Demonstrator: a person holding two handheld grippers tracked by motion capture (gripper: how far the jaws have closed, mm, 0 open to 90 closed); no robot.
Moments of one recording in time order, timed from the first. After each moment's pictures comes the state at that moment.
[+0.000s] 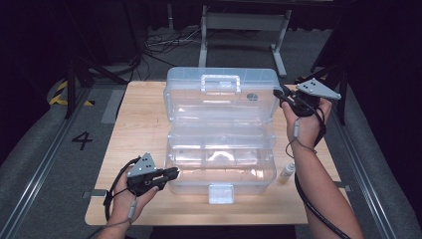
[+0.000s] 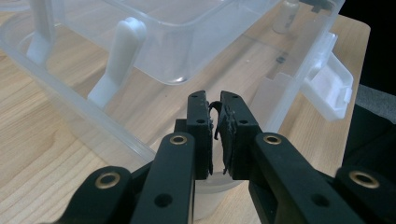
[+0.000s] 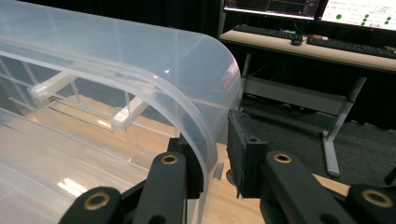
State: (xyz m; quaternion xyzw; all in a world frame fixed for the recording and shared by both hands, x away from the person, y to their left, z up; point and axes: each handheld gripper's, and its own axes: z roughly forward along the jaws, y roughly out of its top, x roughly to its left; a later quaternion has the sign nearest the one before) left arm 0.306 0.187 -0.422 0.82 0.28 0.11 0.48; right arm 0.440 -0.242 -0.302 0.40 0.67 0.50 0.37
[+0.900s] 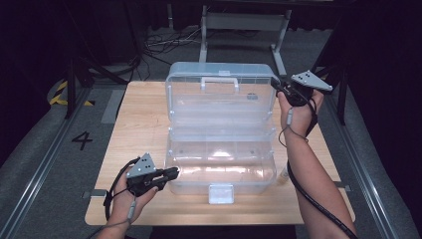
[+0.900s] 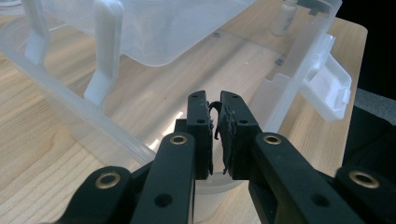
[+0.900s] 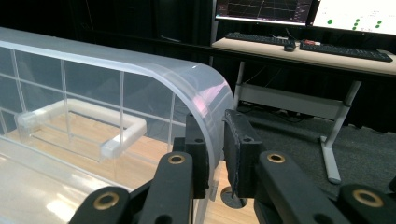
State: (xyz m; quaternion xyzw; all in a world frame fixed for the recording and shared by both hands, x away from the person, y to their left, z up) left arm 0.305 0.188 -0.424 0.82 0.28 0.11 0.49; right arm 0.479 -0.239 -0.311 0.41 0.65 0.52 0.37
